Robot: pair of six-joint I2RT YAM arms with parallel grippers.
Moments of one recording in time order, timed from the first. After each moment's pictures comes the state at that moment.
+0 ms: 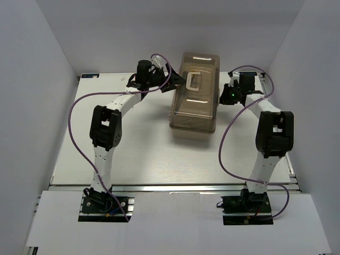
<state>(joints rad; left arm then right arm) -0.37 2.22 1.85 0.07 0.68 -0.83 0.05 1.93 1.41 -0.24 -0.43 0.05</state>
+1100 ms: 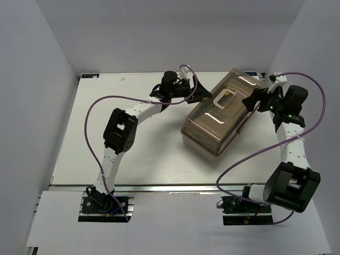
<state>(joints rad) -0.58 2.32 1.88 0.28 0.75 -0.94 -0.30 1.28 1.03 -0.13 -0.67 -0.13</state>
